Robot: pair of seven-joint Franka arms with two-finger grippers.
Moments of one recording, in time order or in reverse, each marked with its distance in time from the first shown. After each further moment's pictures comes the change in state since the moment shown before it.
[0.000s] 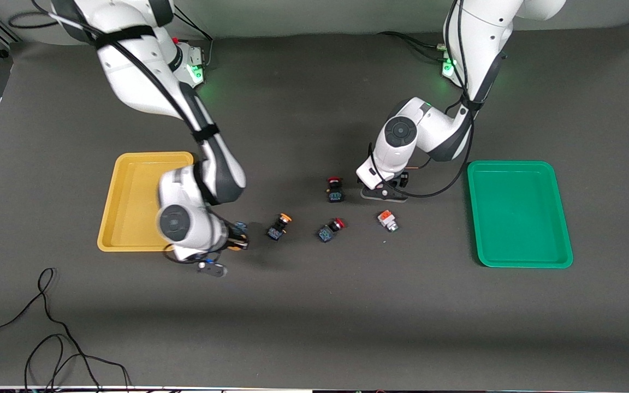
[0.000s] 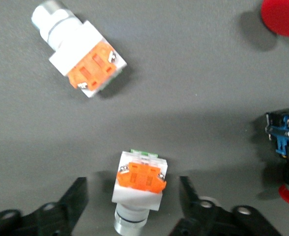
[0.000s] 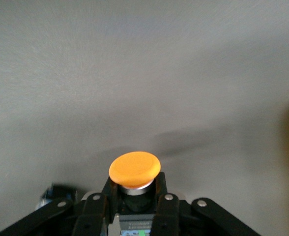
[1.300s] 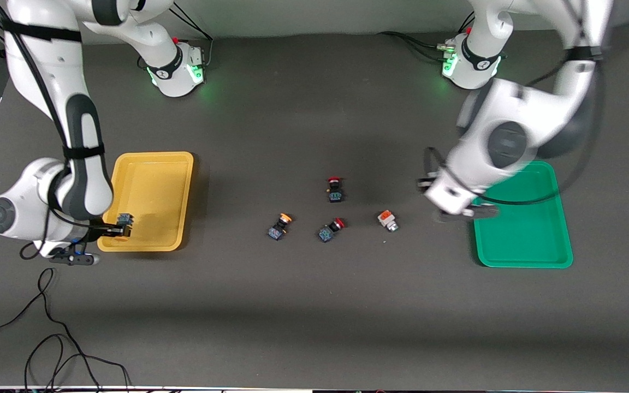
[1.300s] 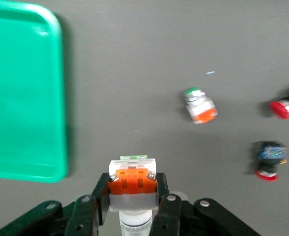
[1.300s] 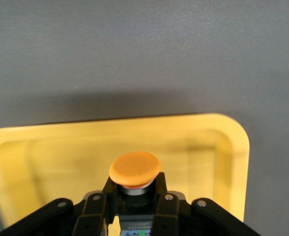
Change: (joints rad) left arm 0.332 -0.209 0.010 0.369 -0.076 -0.774 0.177; right arm -0.111 -0.043 -0.366 -0.303 0.171 0.107 -0.811
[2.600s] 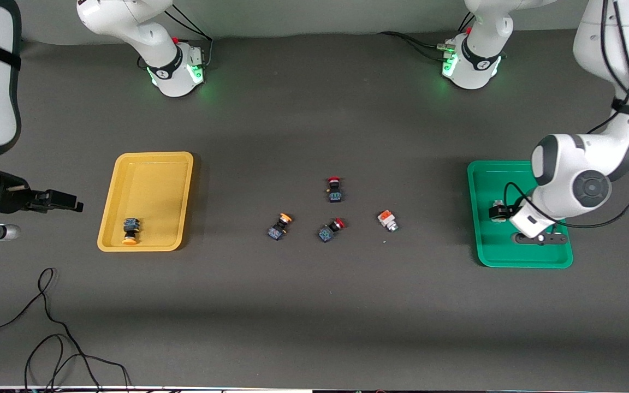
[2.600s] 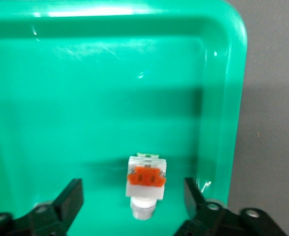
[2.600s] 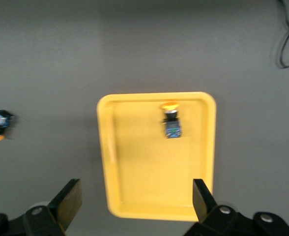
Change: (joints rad) left arm 0.329 0.146 0.002 -0.244 0.144 0.451 0.354; right arm 0.035 -0.384 -0.014 0.220 -0.233 -0.453 0.199
